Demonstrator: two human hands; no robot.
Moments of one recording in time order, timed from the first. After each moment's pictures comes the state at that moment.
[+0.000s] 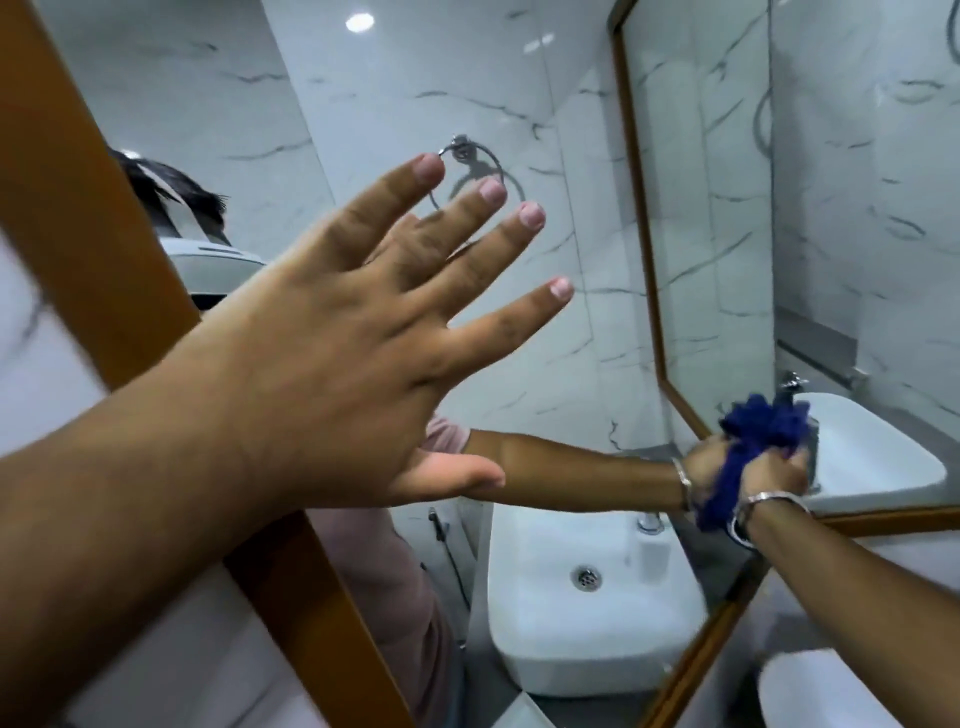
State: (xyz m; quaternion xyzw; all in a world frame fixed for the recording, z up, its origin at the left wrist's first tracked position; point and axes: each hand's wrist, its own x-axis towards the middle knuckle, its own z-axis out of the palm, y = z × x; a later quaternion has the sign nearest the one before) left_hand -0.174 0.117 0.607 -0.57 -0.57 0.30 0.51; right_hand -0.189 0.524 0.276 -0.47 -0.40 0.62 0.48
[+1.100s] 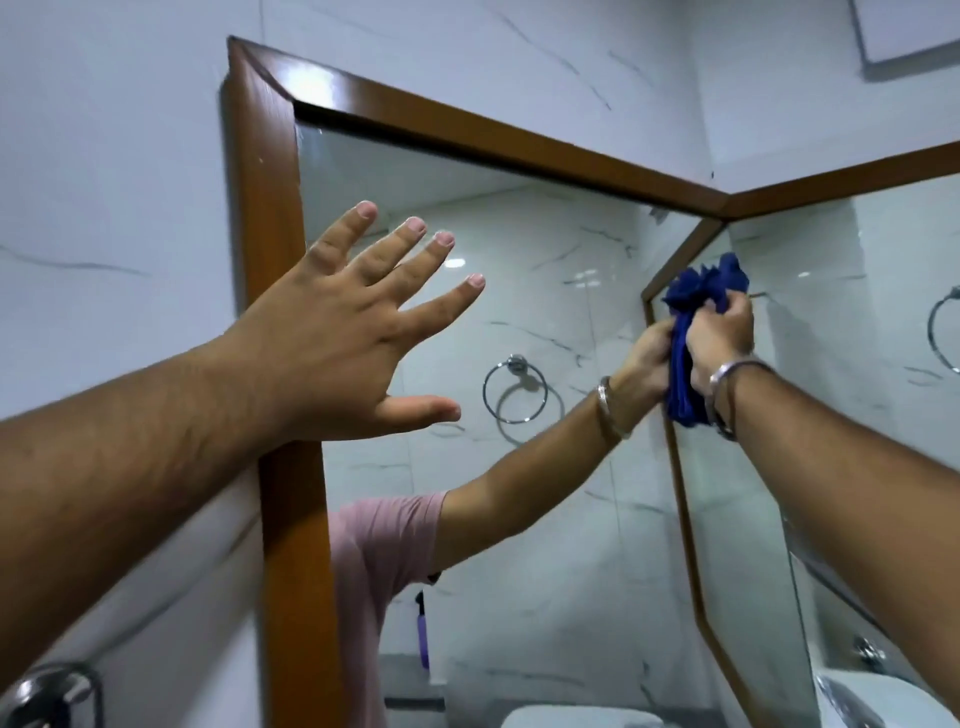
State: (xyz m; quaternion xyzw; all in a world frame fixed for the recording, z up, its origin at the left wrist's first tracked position) left_hand -0.155 0.094 0.748 -0.34 -0.67 0.29 0.60; right_hand -0.216 0.539 0.727 -0.13 -0.46 0.55 0.68
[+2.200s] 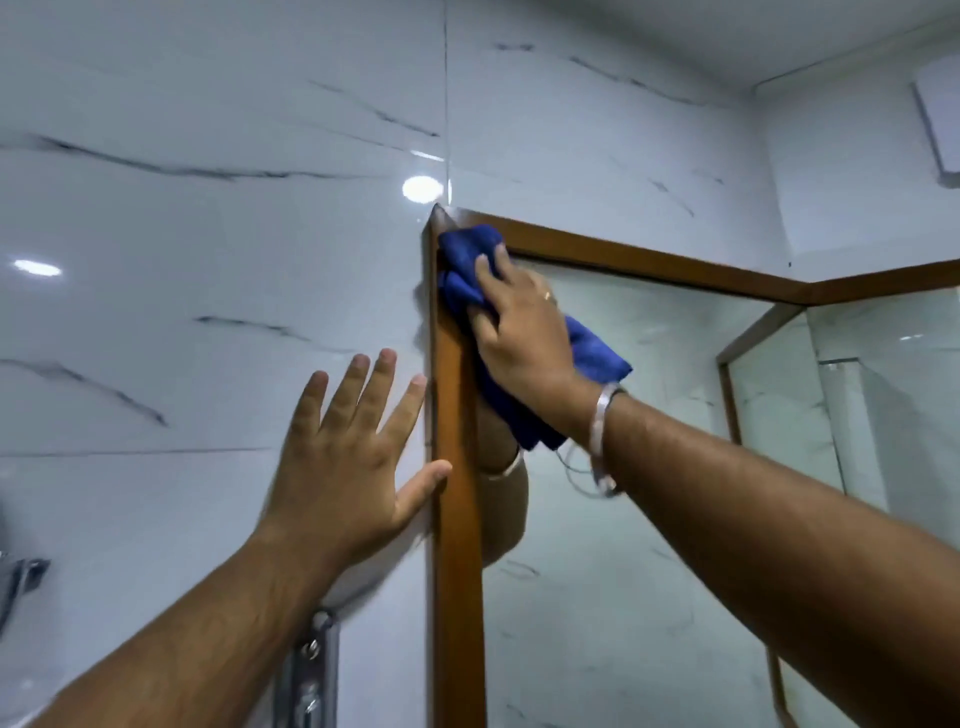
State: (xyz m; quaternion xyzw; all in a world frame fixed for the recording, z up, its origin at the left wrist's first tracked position) left_hand -0.160 -0.008 0.685 -0.20 -0.75 0.09 0.62; right_hand -0.134 0.184 0.796 0.17 -0.74 0.09 0.64
